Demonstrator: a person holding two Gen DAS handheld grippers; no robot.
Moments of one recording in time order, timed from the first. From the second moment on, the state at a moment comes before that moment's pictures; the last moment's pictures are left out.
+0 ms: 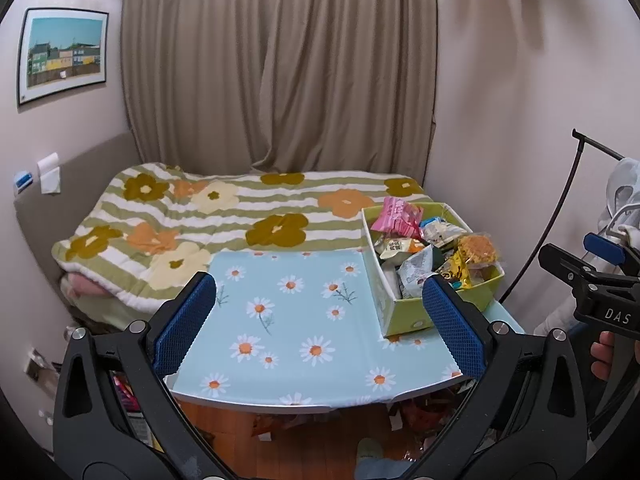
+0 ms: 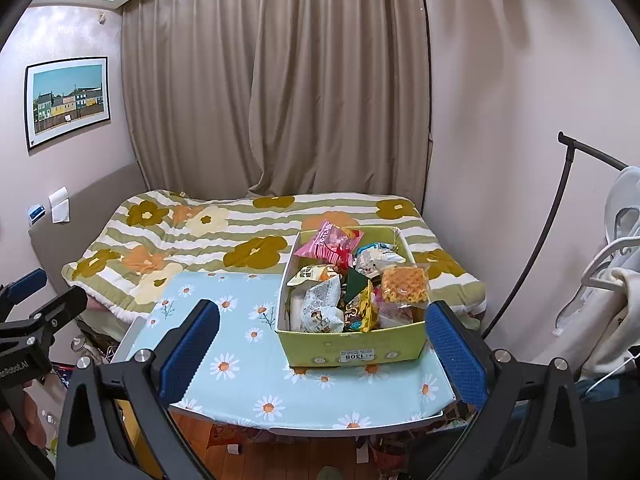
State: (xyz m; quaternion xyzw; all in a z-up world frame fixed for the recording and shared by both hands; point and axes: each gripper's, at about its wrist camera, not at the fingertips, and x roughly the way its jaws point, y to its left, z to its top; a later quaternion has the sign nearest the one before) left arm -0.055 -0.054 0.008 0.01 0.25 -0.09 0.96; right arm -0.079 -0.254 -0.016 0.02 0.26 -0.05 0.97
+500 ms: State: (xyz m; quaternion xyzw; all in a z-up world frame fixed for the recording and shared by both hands) left arm -0.054 -0.054 0.007 0.01 0.25 -0.10 0.96; right arm -0.078 -0.254 -0.014 0.02 0.25 -0.05 0.97
